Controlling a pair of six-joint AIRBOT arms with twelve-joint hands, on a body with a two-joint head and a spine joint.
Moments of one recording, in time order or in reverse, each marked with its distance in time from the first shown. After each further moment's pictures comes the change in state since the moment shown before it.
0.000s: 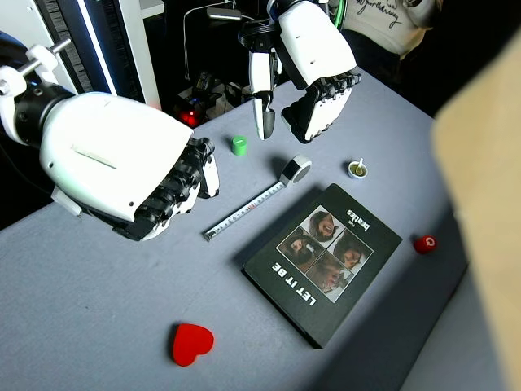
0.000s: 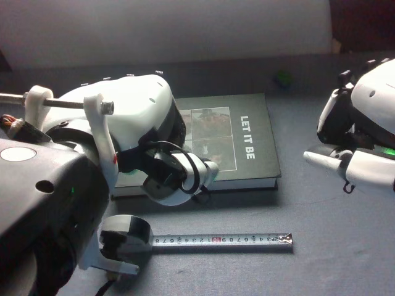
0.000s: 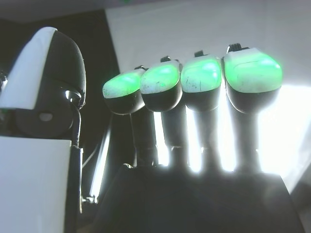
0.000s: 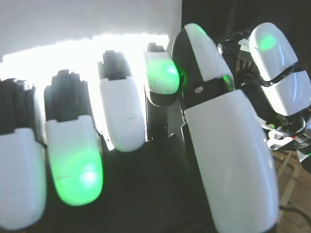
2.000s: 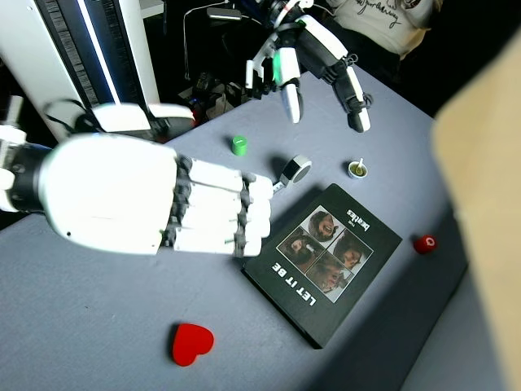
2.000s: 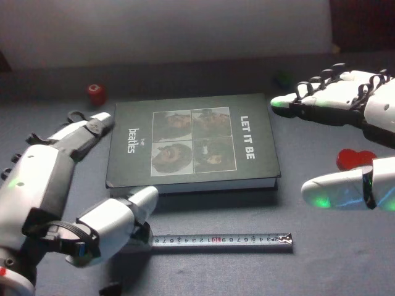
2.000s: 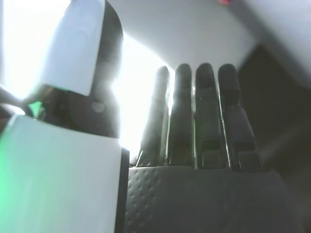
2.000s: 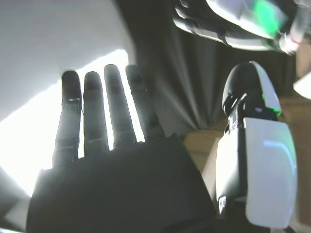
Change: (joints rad) left arm 0.602 0.041 -0.074 0.531 -0.321 -1.192; right arm -0.072 0.009 0.250 -0.884 -0.256 1.070
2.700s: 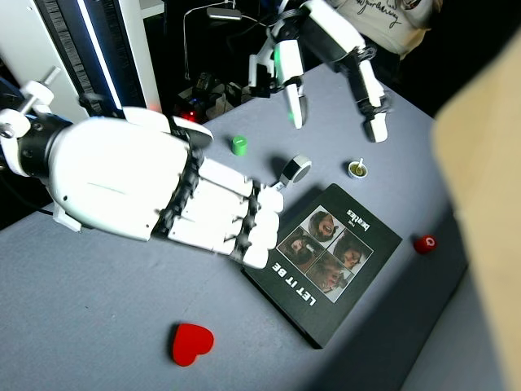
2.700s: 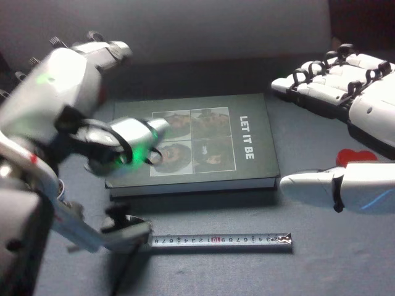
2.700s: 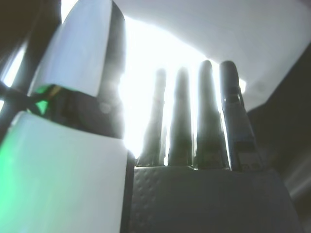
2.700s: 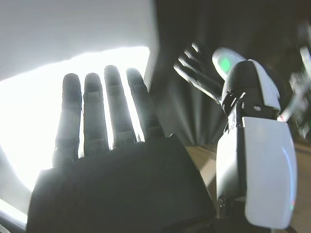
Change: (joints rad) left arm -0.445 0.023 0.050 -0.240 0.101 0.514; right arm 0.006 -0.022 -0.159 0.655 0.153 -0.823
